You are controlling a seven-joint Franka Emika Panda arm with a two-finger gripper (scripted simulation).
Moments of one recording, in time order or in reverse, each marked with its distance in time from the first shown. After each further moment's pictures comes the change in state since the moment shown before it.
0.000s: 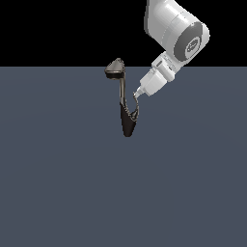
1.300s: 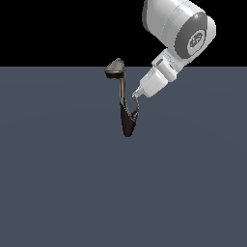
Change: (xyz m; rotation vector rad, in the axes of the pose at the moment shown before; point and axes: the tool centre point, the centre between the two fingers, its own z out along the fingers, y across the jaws) arm -0.007 0.039 0.001 0.014 0.002 0.017
